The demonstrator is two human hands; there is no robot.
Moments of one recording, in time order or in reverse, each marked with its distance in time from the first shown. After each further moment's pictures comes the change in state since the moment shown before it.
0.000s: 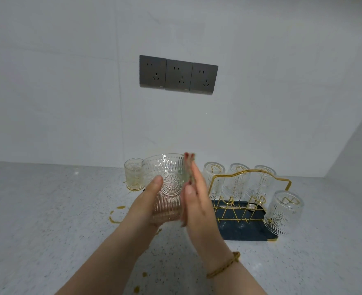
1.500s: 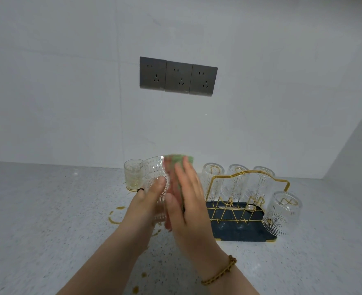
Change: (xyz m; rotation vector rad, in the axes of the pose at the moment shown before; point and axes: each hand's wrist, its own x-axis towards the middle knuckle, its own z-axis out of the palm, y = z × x) left_hand 0.003 -0.003 -0.002 0.087 0.084 -0.003; right_hand -0.002 0.005 0.006 -0.411 0.020 -0.281
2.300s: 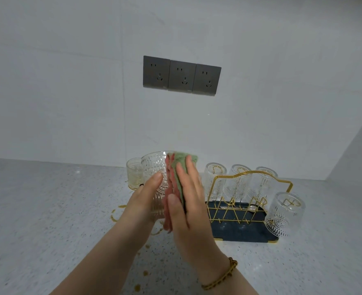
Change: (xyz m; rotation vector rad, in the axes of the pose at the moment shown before) left_hand -0.006 0.009 -0.002 -0.077 -0.128 0.104; right_hand -0.006 -0.010 0.004 0.031 -0.007 -0.015
